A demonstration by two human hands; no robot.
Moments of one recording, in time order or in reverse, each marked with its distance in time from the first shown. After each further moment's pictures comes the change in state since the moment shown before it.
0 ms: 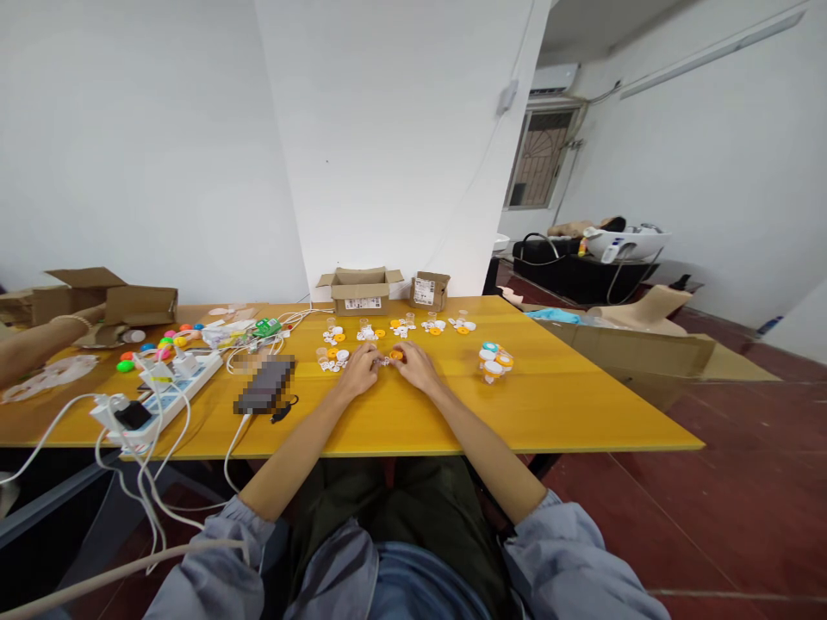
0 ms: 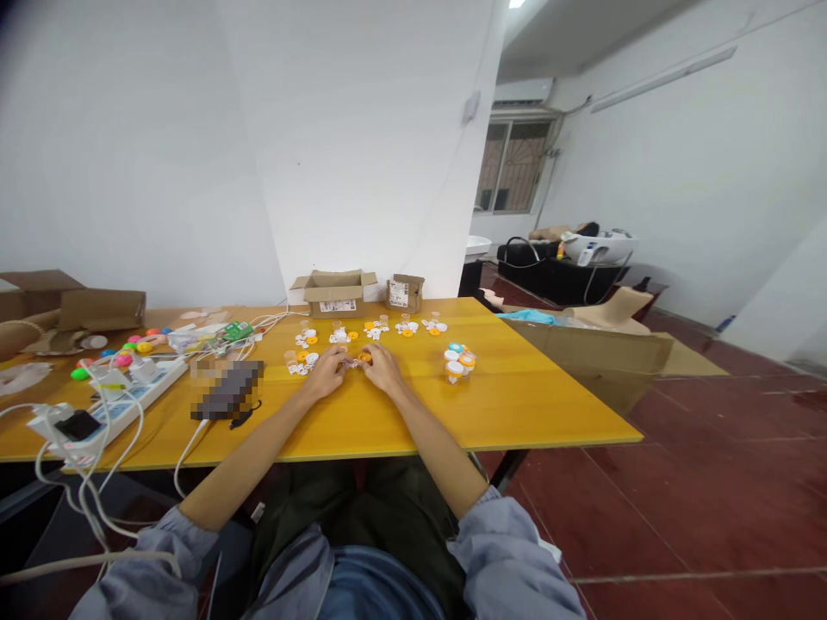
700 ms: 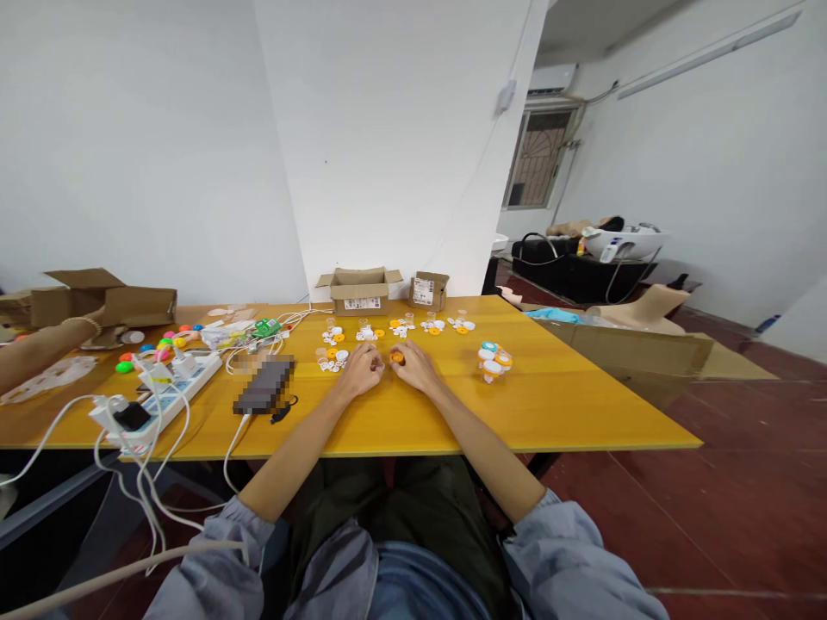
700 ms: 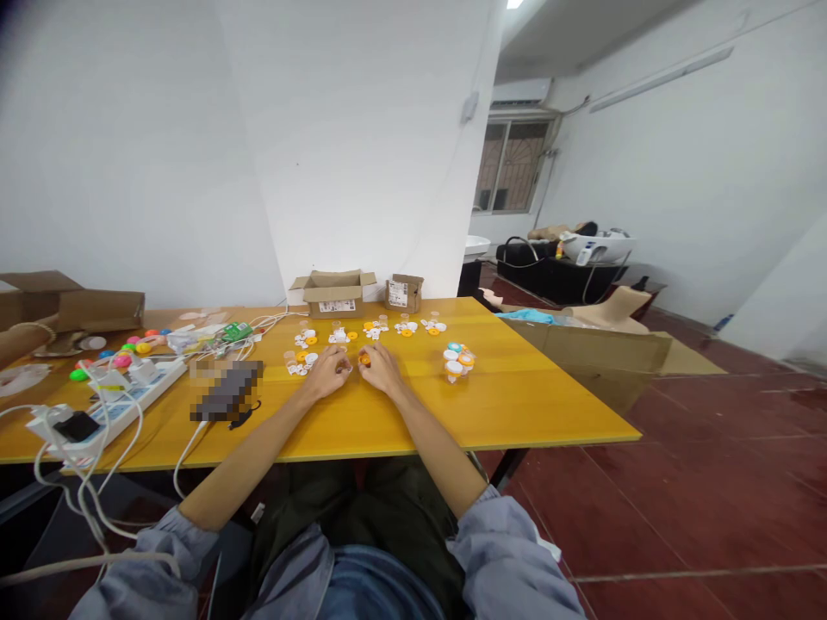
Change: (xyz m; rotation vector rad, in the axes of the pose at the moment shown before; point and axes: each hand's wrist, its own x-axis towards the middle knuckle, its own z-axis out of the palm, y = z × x) left_hand 0.000 0.008 -0.003 0.089 -0.027 -0.037; right_hand -0.005 -0.010 -0.007 -0.094 -0.055 0.004
